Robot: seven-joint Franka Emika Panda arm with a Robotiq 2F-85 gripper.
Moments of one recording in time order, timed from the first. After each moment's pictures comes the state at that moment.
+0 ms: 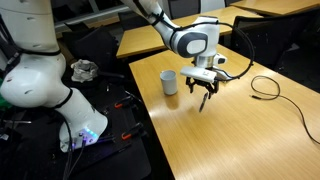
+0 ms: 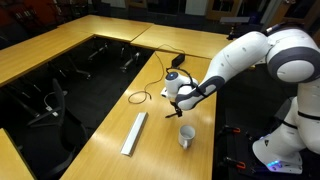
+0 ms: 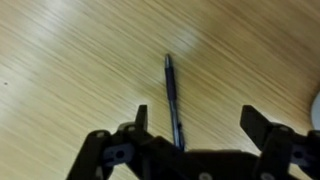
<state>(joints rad) -0.13 0.50 -0.07 -2.07 -0.15 2.45 -0.61</state>
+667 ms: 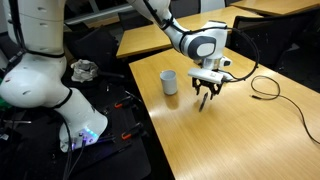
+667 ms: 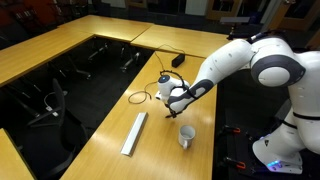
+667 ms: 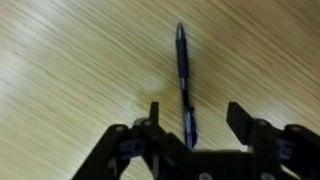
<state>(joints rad) -0.17 0.63 -0.02 -1.91 -0.16 2.39 -0.61</state>
